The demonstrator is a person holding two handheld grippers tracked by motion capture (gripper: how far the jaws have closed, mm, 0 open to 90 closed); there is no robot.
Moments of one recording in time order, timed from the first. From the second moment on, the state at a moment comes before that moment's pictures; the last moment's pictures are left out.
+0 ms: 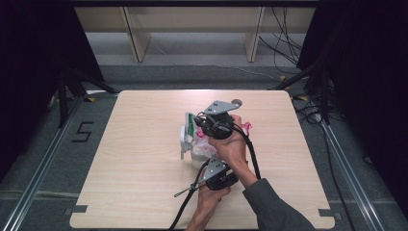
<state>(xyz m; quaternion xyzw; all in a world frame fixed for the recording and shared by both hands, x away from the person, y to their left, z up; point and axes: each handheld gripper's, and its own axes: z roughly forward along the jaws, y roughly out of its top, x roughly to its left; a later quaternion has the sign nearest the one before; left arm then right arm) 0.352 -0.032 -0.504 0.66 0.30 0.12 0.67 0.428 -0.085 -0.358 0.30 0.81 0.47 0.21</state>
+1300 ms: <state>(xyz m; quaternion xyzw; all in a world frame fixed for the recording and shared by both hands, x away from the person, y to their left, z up) 0.352 -0.032 -0.504 0.66 0.30 0.12 0.68 0.427 -0.081 -0.360 0.30 0.81 0.47 0.21</state>
